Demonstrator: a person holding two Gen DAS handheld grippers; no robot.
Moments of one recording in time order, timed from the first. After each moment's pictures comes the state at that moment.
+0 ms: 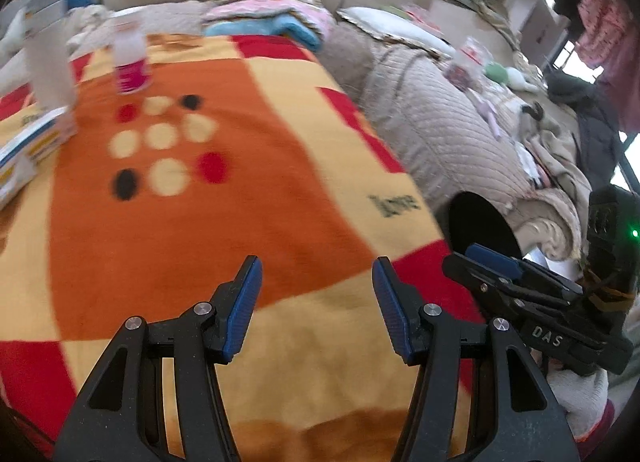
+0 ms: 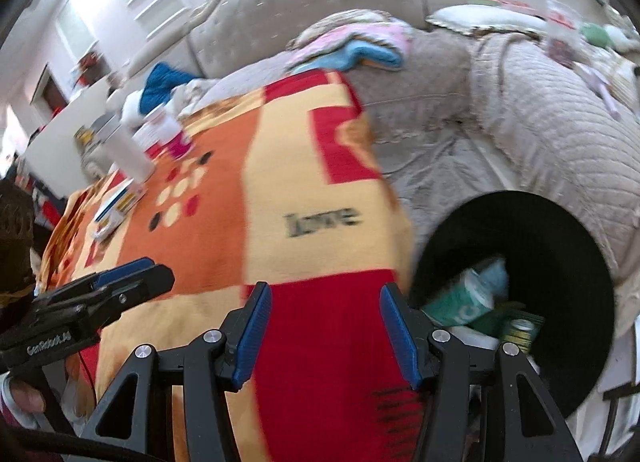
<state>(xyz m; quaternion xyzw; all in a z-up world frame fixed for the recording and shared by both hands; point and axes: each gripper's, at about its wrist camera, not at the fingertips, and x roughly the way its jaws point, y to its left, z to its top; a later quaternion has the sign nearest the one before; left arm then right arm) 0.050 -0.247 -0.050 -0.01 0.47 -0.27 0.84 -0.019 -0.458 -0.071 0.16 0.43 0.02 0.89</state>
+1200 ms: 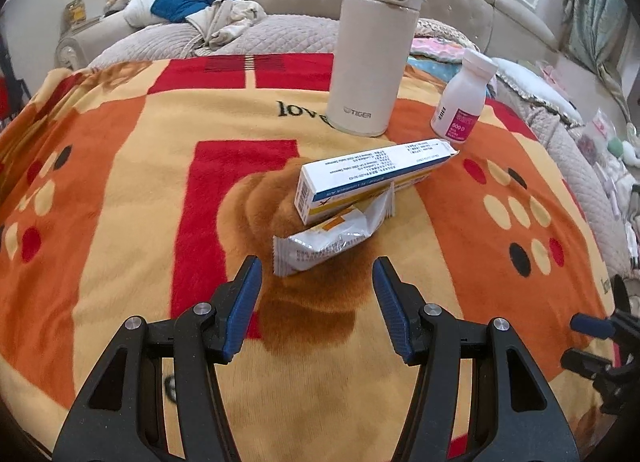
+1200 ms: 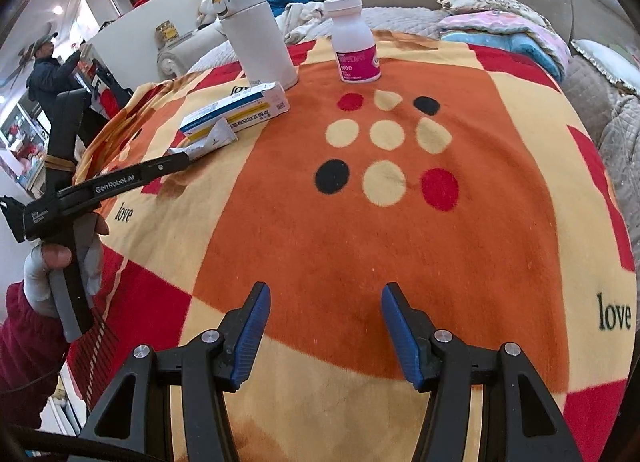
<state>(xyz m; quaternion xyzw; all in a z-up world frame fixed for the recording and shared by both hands) 0.168 -0.006 -0.078 -0.02 0.44 -0.08 0.89 0.077 -0.272 -0.083 0.05 0.48 0.17 0.86</state>
